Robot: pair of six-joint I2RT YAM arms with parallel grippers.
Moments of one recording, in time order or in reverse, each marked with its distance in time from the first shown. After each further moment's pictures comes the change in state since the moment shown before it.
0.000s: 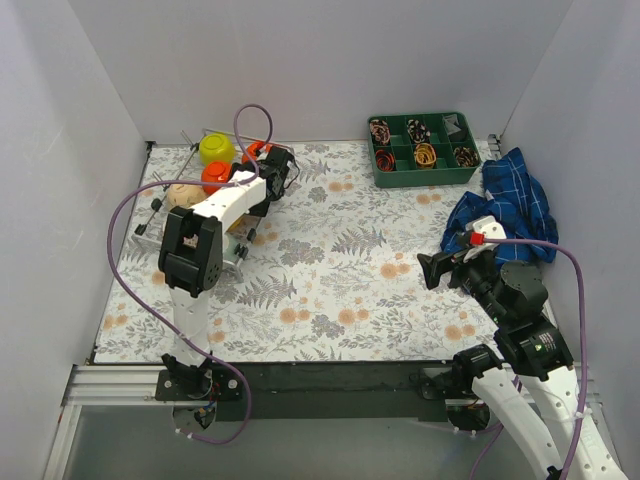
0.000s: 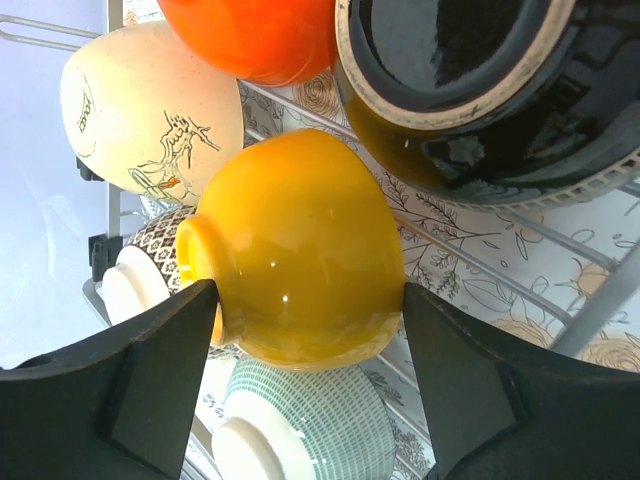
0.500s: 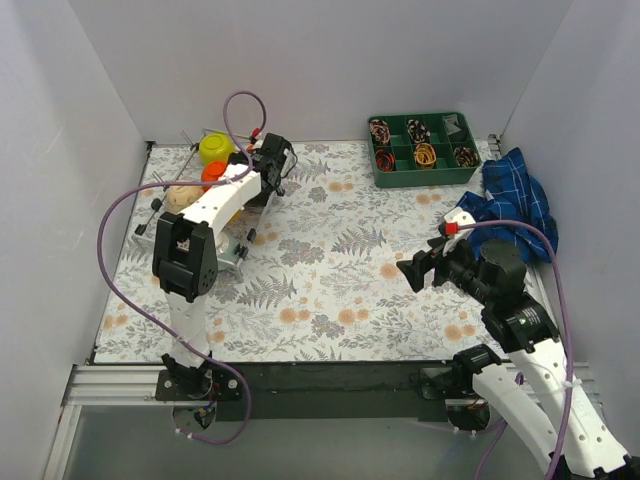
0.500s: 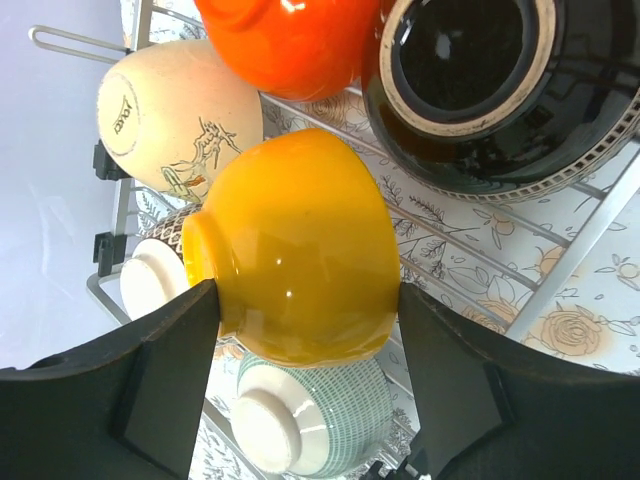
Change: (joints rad) left arm 0.000 -0.057 0.069 -0.066 0.048 -0.035; right arm 0.000 0.135 0.002 0.023 -0.209 -0.008
